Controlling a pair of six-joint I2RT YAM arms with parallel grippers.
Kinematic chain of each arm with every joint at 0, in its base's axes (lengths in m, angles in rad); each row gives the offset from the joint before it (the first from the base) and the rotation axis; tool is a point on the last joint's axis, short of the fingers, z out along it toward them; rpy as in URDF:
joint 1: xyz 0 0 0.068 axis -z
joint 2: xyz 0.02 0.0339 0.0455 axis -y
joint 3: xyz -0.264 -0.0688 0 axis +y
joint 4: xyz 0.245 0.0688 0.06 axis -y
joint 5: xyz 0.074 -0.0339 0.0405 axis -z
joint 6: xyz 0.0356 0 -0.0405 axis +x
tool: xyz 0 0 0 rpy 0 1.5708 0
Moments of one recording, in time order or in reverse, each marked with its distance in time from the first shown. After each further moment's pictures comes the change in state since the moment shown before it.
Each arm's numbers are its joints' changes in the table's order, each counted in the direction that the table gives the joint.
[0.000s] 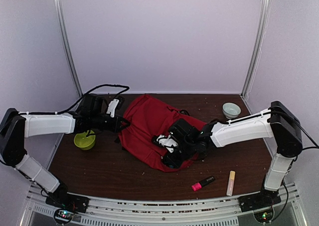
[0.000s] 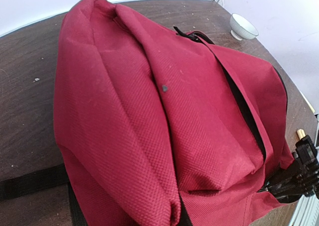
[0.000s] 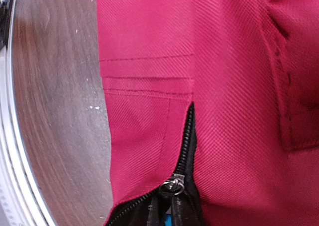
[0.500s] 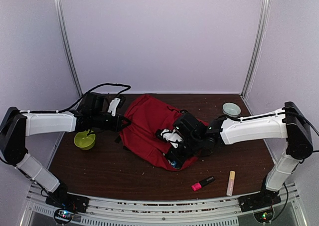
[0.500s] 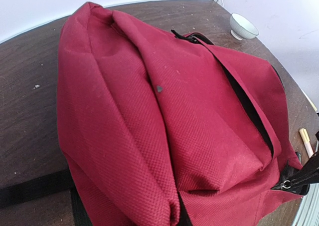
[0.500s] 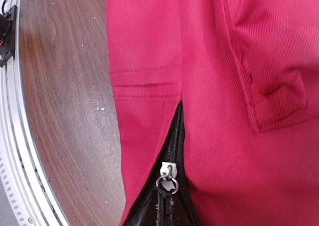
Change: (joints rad) left arm 0.002 -0.018 -0.025 -0.007 -0.008 0.022; right arm 0.002 0.105 0.014 -0.056 0.051 0.000
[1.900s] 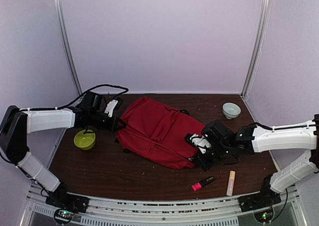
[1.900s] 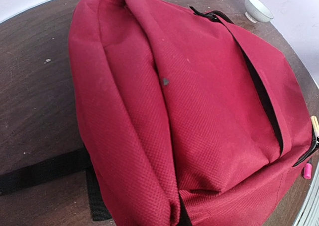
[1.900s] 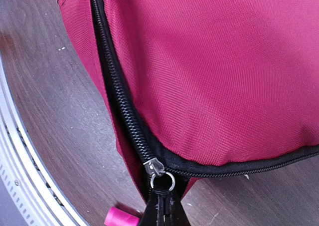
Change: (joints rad) left arm -0.067 -0.021 -0.045 -0.159 0.004 0.076; right arm 0.063 0.365 0.323 -0.114 0.088 0.141
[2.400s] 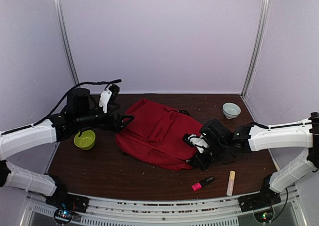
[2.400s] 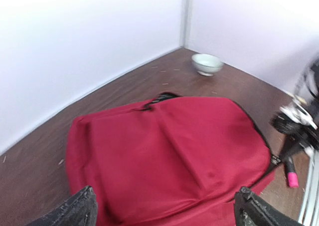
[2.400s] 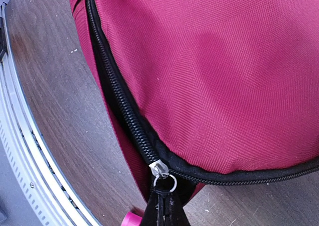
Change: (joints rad) left arm 0.134 0.347 0.120 0.187 -0.102 0.072; right arm 0.011 -0.045 -0.012 0.037 -0.106 0.040
